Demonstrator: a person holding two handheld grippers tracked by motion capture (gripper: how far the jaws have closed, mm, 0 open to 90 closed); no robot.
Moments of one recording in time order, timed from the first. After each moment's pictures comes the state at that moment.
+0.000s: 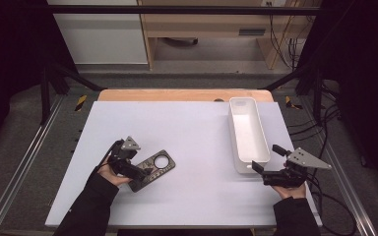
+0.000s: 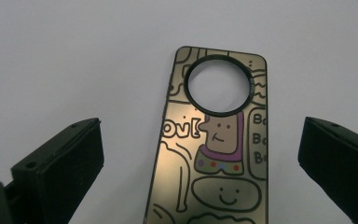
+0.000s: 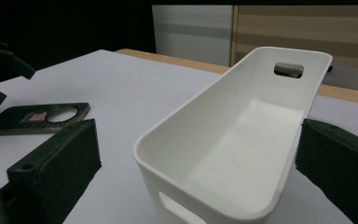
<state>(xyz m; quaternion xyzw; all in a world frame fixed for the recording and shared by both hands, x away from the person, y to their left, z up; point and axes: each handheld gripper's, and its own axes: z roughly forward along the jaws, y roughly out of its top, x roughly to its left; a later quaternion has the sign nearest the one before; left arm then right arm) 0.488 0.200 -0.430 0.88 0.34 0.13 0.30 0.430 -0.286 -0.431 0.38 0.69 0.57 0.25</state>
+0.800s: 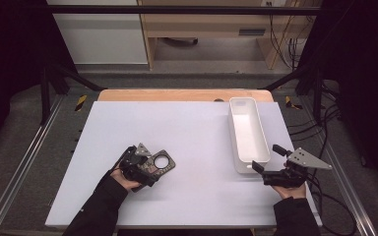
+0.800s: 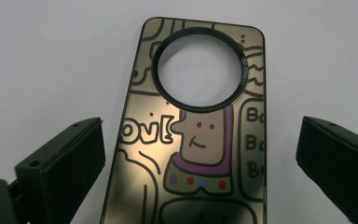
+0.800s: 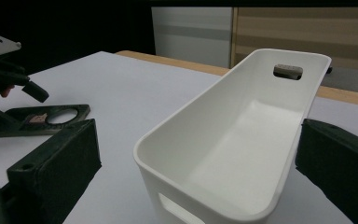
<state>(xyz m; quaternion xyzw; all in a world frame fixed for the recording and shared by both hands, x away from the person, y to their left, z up) 0.492 0.182 -0.462 0.89 0.34 0.11 0.28 0.429 -0.287 -0.431 0.37 0.69 0.57 0.25</state>
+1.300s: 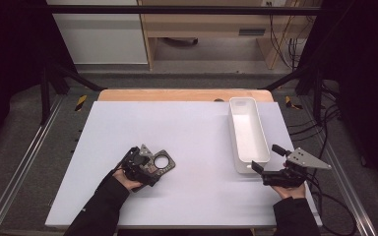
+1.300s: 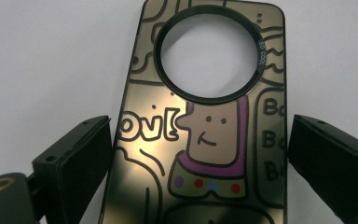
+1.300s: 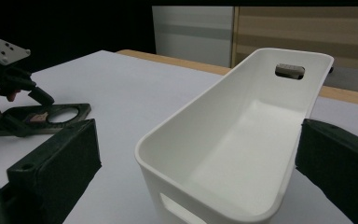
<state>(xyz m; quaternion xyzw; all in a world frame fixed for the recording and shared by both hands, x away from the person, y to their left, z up) 0.496 0.178 -0.471 0.90 0.34 0.12 0.25 0.429 -0.285 -0.431 0.37 0.69 0.57 0.25</state>
